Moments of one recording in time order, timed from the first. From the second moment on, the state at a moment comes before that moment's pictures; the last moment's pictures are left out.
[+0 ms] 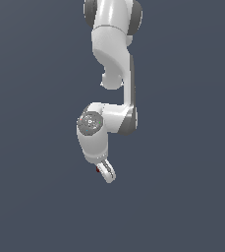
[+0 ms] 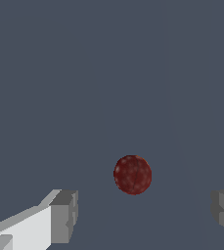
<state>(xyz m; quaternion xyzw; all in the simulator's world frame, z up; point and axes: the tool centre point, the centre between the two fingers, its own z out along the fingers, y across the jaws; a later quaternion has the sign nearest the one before) 0.088 -0.057 0.067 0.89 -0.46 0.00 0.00</state>
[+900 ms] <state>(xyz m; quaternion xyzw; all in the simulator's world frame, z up) 0.087 -0.057 0.017 0.89 -0.46 0.00 0.00</state>
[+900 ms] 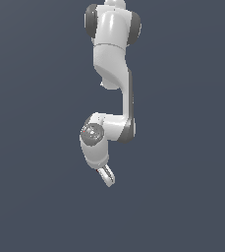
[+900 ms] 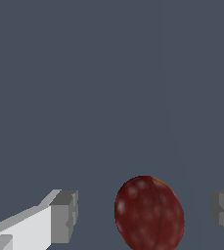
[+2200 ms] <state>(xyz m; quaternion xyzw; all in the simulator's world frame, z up) 0.085 -0.069 0.075 0.89 -0.46 0.00 0.00</state>
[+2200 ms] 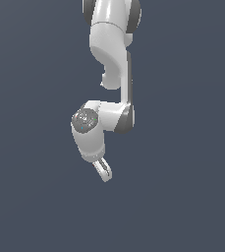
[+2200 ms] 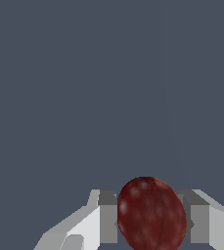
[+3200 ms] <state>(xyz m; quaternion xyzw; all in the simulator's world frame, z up) 0.082 -0.104 0.248 0.89 -0.46 0.00 0.00</state>
